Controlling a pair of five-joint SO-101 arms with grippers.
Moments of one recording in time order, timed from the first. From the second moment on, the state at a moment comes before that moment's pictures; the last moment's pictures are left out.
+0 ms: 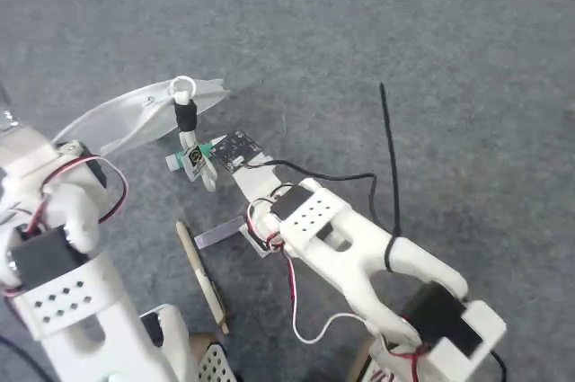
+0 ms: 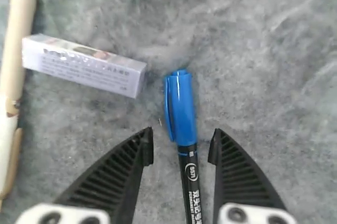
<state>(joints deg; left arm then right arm) -33.3 -54.3 38.2 69.1 10.4 -48.5 -2.4 35.6 49.0 -4.2</state>
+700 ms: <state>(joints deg) -33.4 -54.3 38.8 69.1 10.3 -47.5 8.1 29.2 49.0 -0.8</state>
